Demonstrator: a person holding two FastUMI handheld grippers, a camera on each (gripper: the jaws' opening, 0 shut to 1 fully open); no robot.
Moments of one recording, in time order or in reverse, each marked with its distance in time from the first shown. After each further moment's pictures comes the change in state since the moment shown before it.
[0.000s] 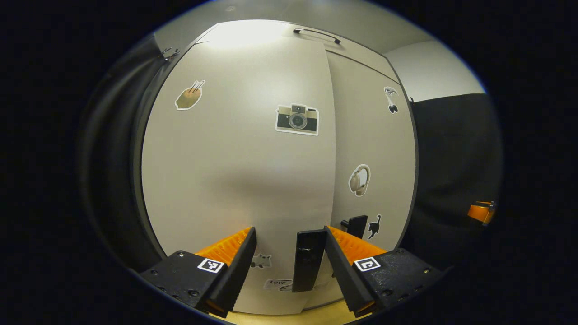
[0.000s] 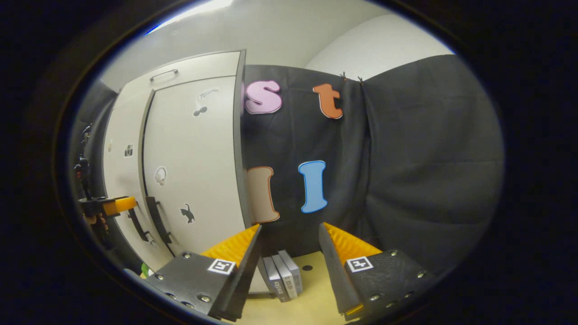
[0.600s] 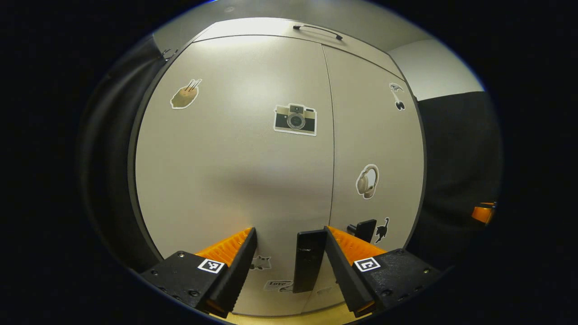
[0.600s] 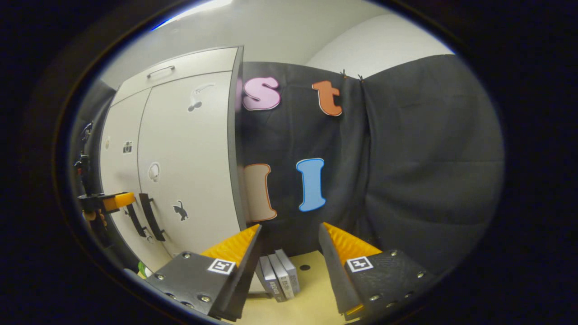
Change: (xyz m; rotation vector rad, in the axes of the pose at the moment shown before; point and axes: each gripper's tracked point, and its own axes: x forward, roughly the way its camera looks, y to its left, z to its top) left arm 0.017 0.004 0.000 0.015 -0.004 0.028; right arm 0.013 -0.005 -0.005 -0.006 0.013 0.000
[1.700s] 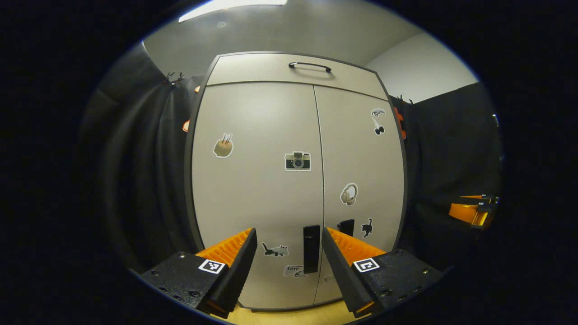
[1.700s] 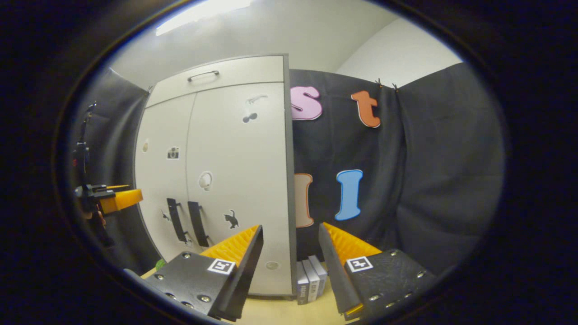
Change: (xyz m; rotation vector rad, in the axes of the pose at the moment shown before) left arm -0.120 0.008 0.047 0.064 -0.071 0.069; right arm -0.041 0.100 0.033 -0.037 -0.038 0.243
